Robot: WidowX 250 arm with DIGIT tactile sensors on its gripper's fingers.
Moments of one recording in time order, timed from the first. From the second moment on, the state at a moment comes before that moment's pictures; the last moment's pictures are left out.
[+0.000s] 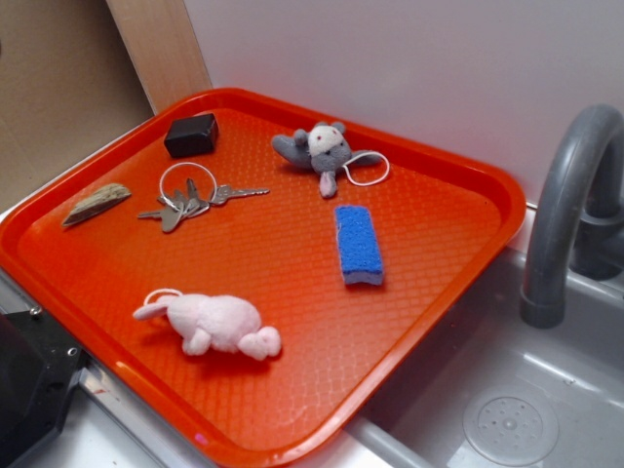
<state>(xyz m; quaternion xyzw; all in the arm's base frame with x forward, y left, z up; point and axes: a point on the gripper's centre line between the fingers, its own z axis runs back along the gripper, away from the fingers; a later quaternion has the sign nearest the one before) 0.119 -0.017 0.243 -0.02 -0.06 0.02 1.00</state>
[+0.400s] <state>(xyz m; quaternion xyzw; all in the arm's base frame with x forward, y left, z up) 0.119 -0.016 0.240 -0.01 -0.05 0.02 1.00</state>
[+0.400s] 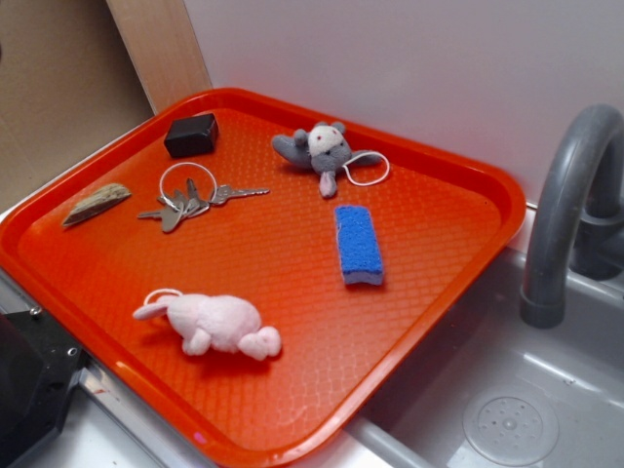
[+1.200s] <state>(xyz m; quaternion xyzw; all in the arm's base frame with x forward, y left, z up) 0.247 0.065 0.221 0.15 -0.11 -0.10 0.98</state>
